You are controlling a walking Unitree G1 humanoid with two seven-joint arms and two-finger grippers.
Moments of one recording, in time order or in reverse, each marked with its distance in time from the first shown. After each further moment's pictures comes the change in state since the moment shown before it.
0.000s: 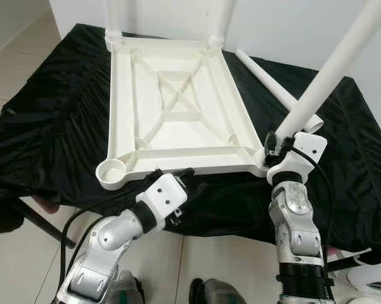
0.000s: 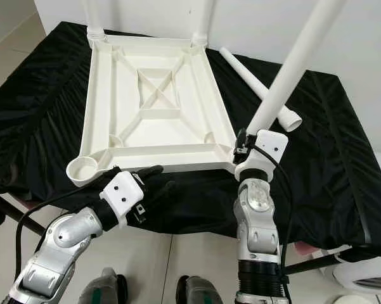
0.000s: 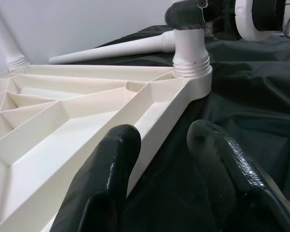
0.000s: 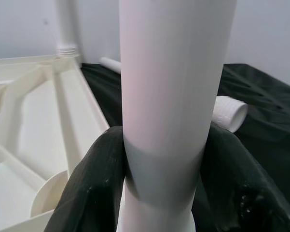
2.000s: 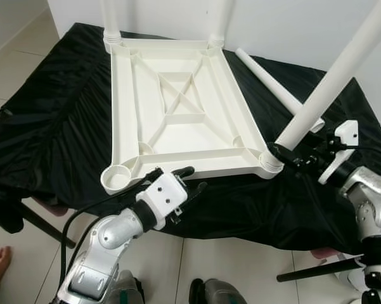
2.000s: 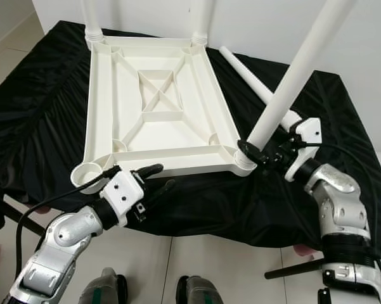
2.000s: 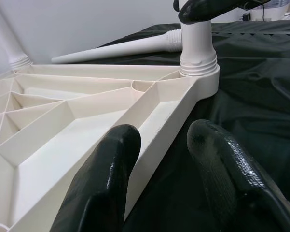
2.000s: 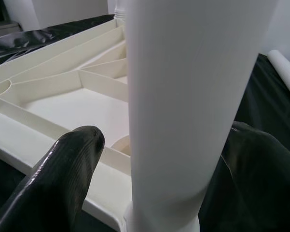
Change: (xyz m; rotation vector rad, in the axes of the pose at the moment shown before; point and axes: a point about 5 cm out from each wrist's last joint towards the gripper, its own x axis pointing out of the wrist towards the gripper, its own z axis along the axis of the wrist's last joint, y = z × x) left arm 0.001 0.002 0.001 0.008 -0.004 0.005; right arm 0.046 -0.068 0.018 -0.129 0.103 1.019
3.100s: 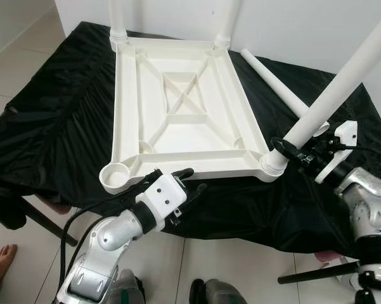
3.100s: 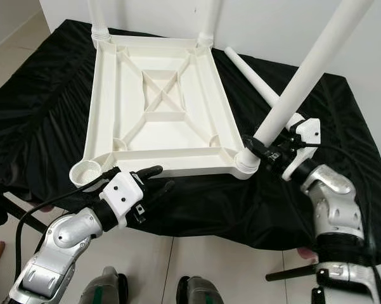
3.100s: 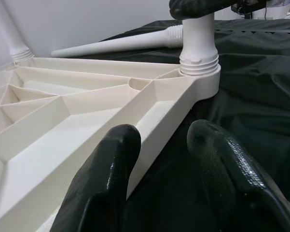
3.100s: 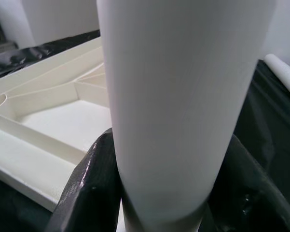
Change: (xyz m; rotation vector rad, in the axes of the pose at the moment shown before) left arm -0.002 -0.003 -0.003 -0.022 0.011 -0.002; right arm 0.005 0.014 -0.006 0.046 -0.069 -0.069
